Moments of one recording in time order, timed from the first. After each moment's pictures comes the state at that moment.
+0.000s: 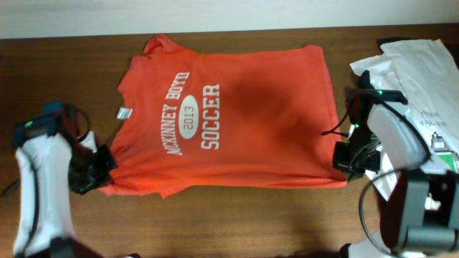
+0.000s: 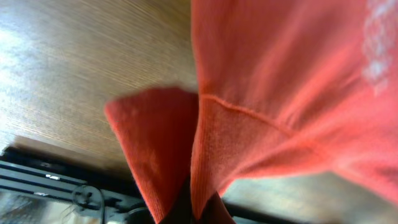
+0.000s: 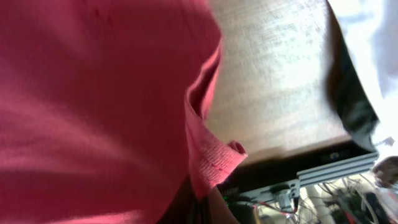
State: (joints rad) left arm 0.36 1.47 1.27 -1.45 0.12 -0.19; right arm -0.10 1.70 1.23 -1.44 0.01 0.30
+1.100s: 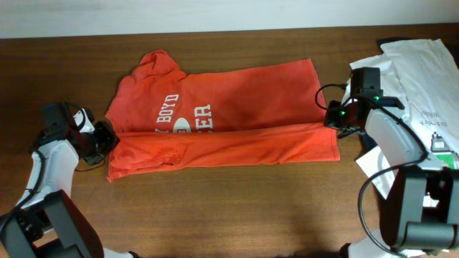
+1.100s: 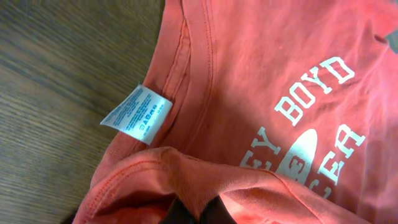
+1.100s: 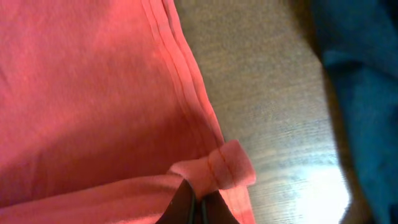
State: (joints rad) left arm 0.40 1.67 1.04 -0.58 0.38 -0.32; right arm -0.10 1.75 1.18 -0.62 -0.07 0.22
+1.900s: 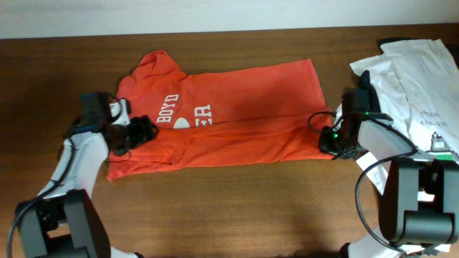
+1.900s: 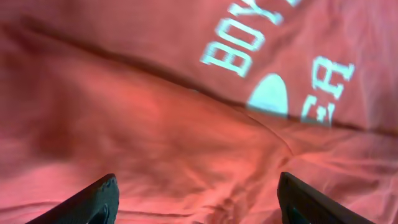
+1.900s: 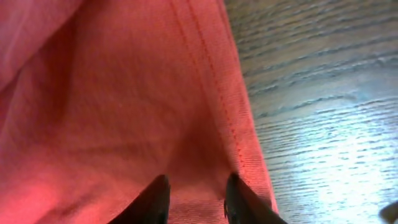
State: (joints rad) left arm 0.16 1.67 1.04 -0.58 0.34 -0.23; right arm -0.10 1.78 1.00 -0.64 -0.12 0.21
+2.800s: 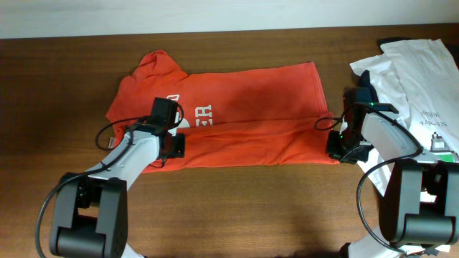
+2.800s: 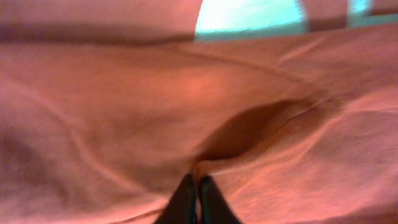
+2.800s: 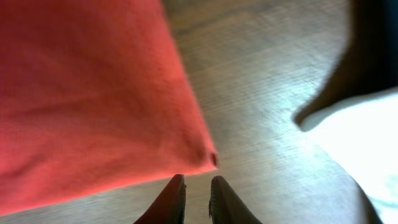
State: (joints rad) left arm -0.21 1.76 1.00 -0.55 -0.09 -0.14; right arm -0.10 1.78 1.11 -0.93 0.03 0.23
